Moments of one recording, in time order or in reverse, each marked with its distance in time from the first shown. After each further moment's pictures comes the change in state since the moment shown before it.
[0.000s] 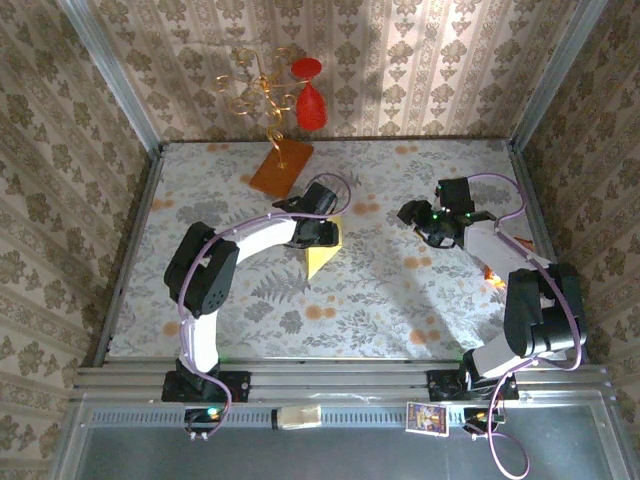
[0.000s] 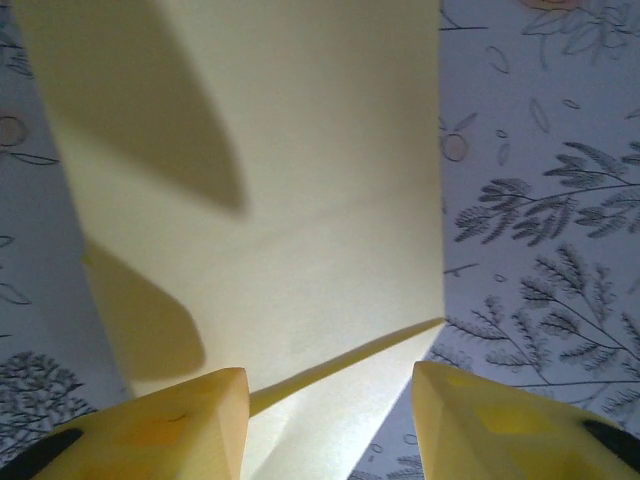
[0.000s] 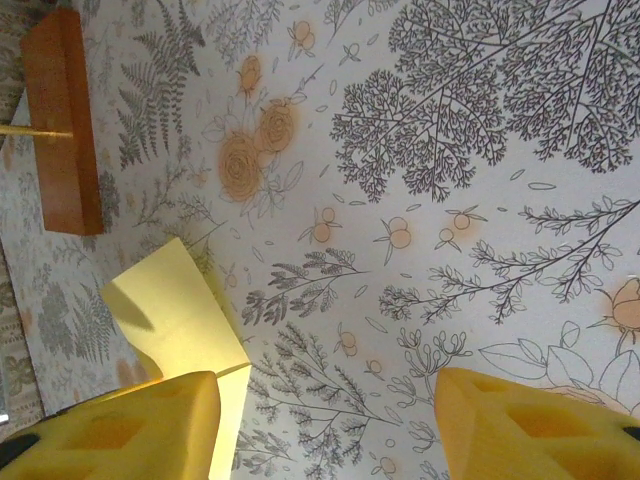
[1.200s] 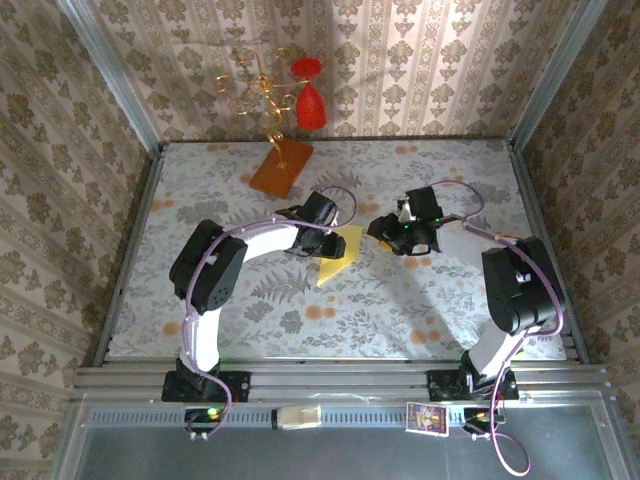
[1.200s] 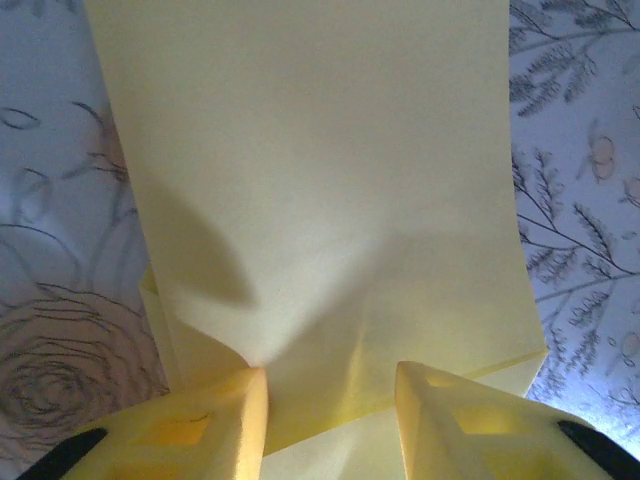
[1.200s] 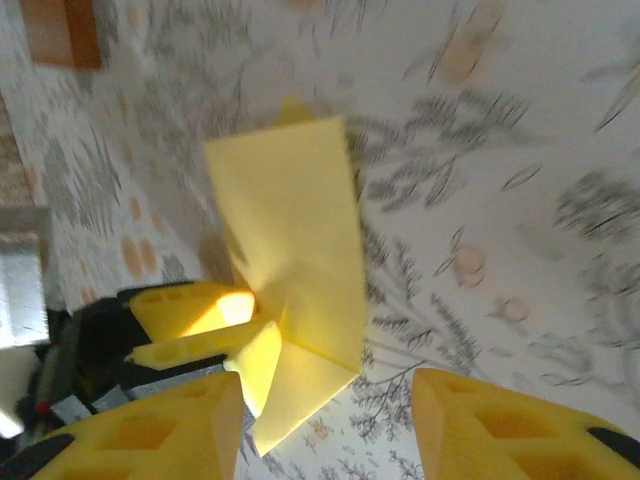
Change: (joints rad) left arm -0.002 0.041 -0.082 0.133 0.239 0.157; right arm 0.166 0.172 -0.008 0.124 -0.173 0.003
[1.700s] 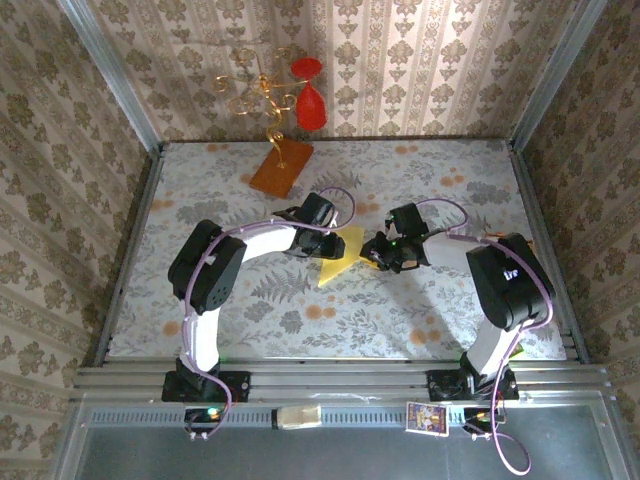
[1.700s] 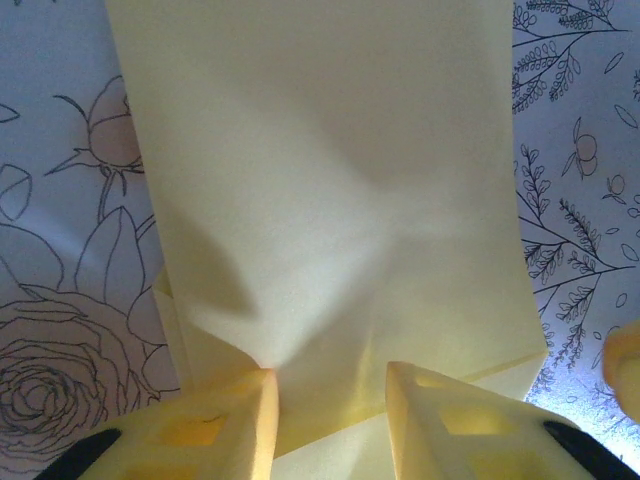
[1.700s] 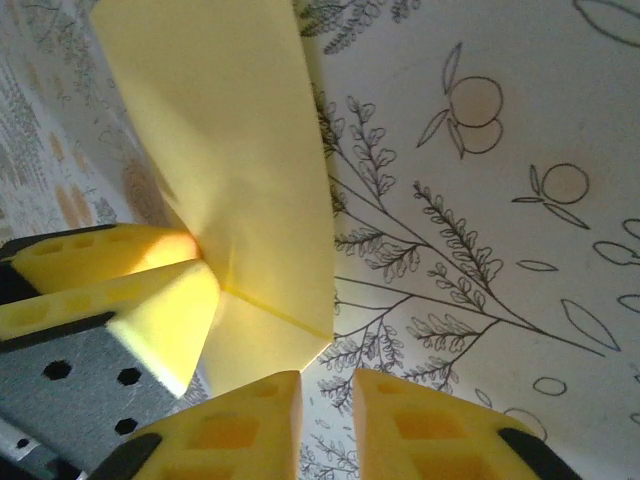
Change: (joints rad) left arm 0.010 -0.005 -0.024 0.032 0.030 -0.002; right arm 0.082 0.048 -0.089 0.093 0.005 0.116
